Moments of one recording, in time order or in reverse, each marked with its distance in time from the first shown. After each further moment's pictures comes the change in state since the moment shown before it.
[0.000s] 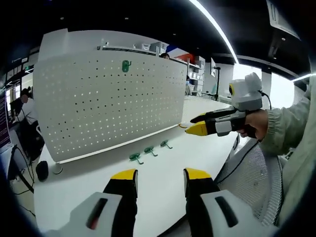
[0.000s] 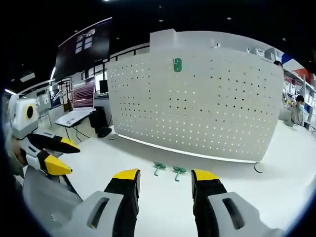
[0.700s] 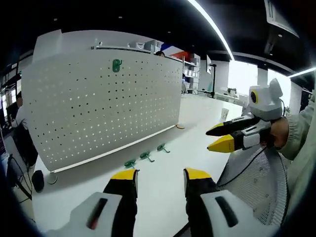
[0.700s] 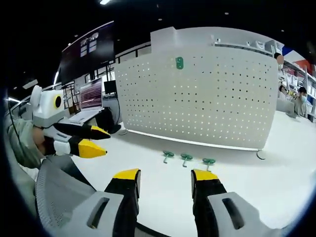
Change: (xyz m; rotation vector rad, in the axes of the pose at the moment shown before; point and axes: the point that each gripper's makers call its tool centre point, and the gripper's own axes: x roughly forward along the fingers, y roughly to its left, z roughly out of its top) left arm 0.033 -0.004 0.020 0.043 0.011 -0.034; right arm -0.032 0.015 -0.020 0.040 0.017 0.051
